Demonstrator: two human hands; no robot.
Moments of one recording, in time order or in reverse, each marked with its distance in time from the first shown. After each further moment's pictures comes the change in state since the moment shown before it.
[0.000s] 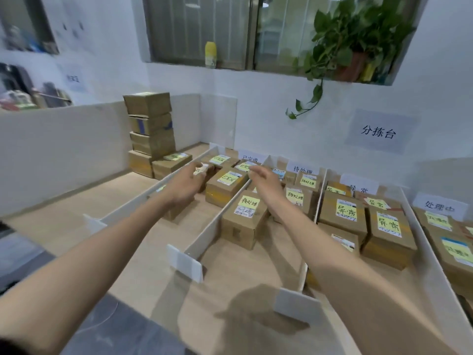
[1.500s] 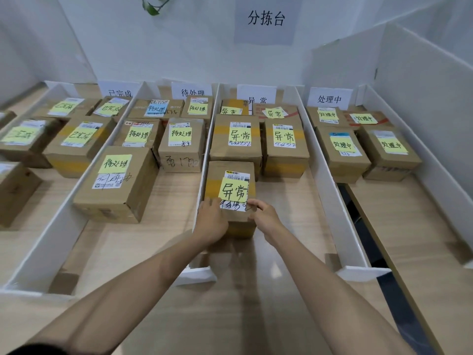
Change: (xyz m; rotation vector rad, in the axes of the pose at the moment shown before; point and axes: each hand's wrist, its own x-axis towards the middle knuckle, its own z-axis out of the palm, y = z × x) left_hand -0.022 0.066 0.415 0.161 -0.552 0.047; right_hand -0.070 0.296 -0.187 0.249 0.302 0.749
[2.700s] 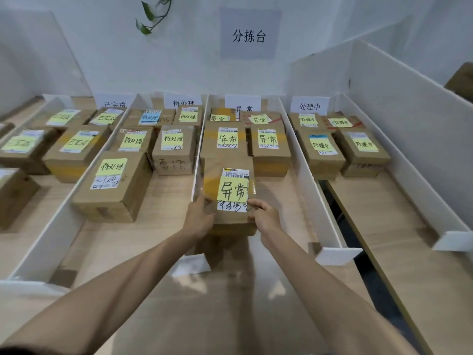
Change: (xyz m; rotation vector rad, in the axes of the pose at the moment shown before) left_hand -0.048 0.016 -0.020 -0.244 0.078 -0.012; right_hand -0.045 0.018 -0.021 0.263 0.185 -0.023
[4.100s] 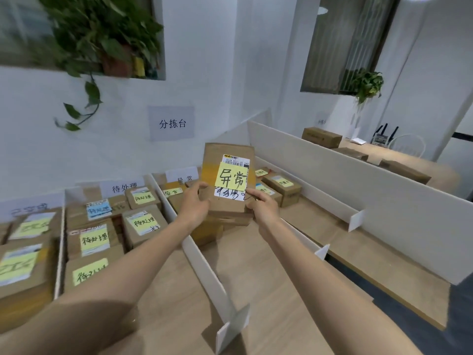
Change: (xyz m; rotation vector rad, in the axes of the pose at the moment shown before) left_hand 0.081 0.067 -0.183 -0.258 -0.253 0.555; right_hand -0.127 -0.148 0.132 0.201 0.511 -0.396
